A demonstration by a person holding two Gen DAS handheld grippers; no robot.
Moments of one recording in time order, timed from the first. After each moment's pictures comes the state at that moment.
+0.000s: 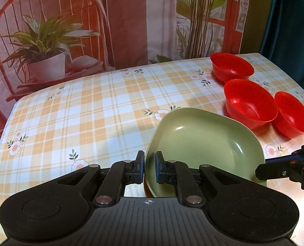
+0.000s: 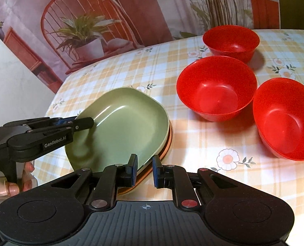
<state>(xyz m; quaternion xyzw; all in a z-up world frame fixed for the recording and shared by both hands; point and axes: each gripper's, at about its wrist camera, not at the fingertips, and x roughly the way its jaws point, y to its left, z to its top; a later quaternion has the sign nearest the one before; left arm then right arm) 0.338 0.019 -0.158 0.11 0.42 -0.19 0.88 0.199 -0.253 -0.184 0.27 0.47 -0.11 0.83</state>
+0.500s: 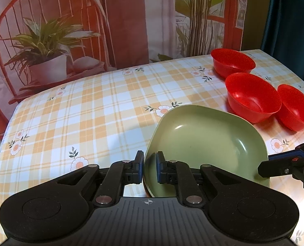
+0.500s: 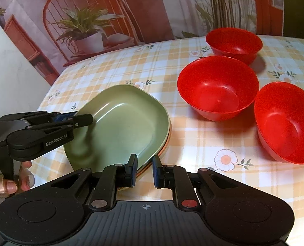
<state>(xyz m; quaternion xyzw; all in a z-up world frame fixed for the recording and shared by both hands) 0.331 0.016 -0.167 0.13 0.41 -0.19 0.88 0.202 -0.245 -0.189 0.23 0.48 -0.11 0.84</state>
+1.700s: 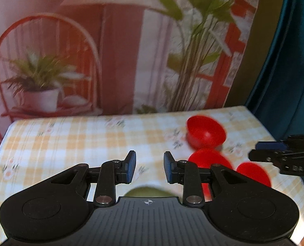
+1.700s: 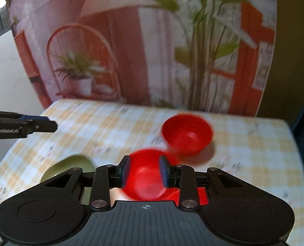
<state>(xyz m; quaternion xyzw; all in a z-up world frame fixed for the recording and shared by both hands) 0.355 -0.026 -0.060 0.02 0.36 -0.20 0.91 0.198 -0.360 -0.091 0.11 0.40 -0.13 0.90</state>
